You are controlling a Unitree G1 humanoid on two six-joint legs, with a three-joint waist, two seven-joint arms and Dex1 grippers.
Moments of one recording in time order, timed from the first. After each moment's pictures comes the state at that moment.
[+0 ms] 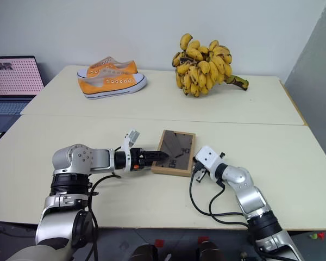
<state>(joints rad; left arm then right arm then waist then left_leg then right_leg) -0.75 0.38 0.22 0.35 -0.63 1.44 -0.63 -0.40 -0.33 0.26 0.05 -0.09 0.26 0.60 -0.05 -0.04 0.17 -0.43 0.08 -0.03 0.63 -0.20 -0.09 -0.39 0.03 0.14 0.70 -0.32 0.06</state>
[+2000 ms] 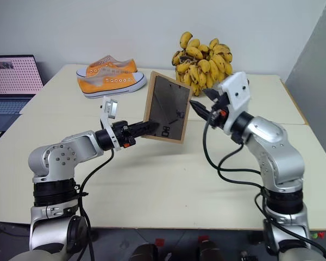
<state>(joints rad) -0.69 0.42 0.28 -0.03 -0.73 1.13 -0.67 -0.72 -0.35 -0.06 -0.38 0.37 0.76 0.52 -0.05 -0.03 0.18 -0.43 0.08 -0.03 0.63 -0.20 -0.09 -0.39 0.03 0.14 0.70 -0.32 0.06</state>
